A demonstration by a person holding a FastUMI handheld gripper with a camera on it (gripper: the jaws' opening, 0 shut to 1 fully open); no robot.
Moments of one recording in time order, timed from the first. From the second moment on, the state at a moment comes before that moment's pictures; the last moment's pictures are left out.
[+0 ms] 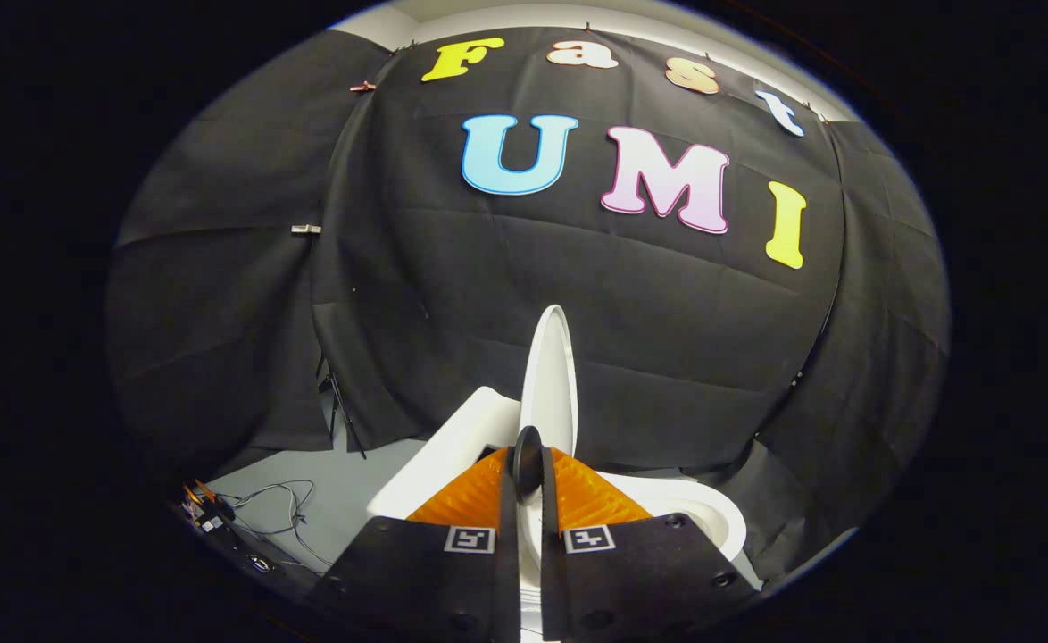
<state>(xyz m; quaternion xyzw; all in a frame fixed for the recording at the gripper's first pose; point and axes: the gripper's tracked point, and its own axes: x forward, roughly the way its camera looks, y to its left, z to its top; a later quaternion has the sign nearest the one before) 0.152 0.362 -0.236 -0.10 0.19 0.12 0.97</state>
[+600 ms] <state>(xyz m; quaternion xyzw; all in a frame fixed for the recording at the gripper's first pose) 0.140 0.370 -0.229 -0.11 0.18 0.13 0.97</state>
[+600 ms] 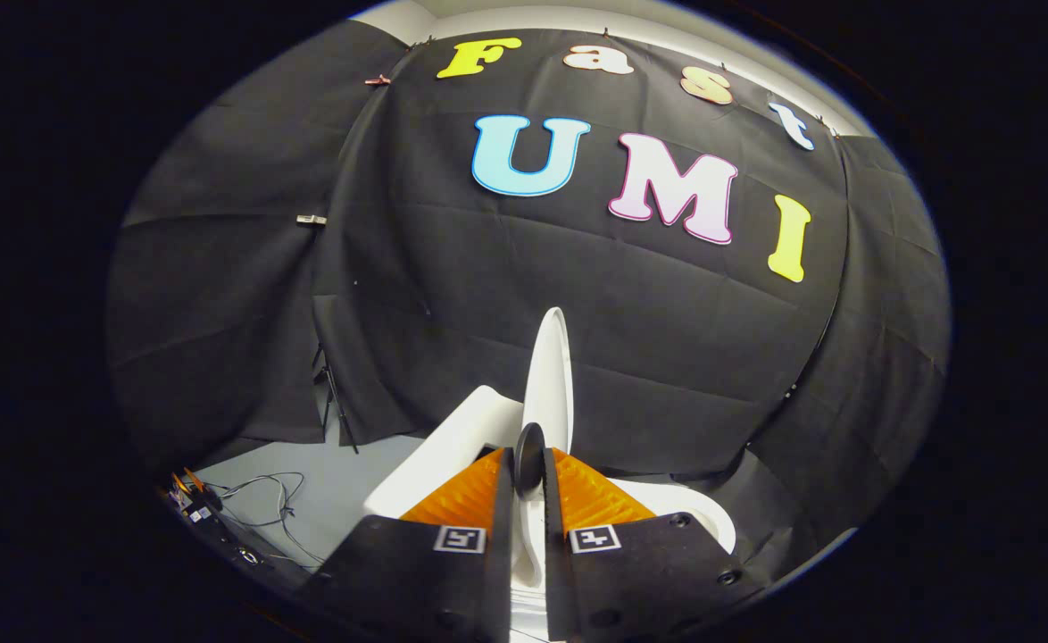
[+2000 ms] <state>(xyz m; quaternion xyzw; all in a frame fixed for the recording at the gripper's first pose) 0.085 0.331 -0.083 -0.07 0.07 0.15 0.98</state>
